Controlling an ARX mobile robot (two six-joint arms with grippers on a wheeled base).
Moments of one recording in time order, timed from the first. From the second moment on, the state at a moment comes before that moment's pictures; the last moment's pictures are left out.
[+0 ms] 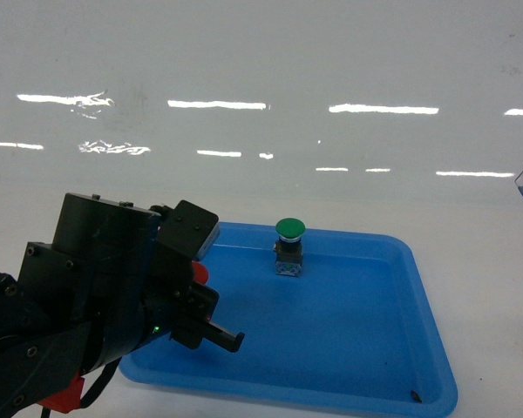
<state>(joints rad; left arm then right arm) -0.34 2.21 0.81 0.77 -0.11 0.18 -0.03 1.19 0.52 0.40 -0.72 -0.06</state>
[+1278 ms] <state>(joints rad) -0.27 1.03 0.35 0.59 -0.14 0.08 -0.03 1.19 0.52 0.40 -0.71 -0.06</state>
